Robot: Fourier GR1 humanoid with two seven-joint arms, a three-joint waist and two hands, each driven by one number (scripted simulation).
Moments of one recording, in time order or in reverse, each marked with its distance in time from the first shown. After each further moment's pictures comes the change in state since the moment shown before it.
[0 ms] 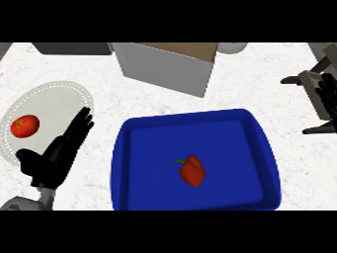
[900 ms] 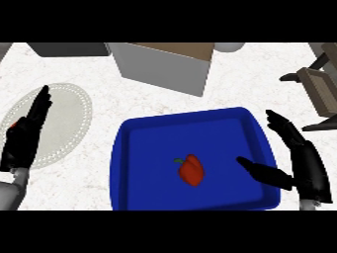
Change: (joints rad) left arm -0.089 0.112 0.097 0.032 -0.230 0.194 0.084; right arm 0.220 0.207 0.250 -0.376 0.282 -0.357 0.328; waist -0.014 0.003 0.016
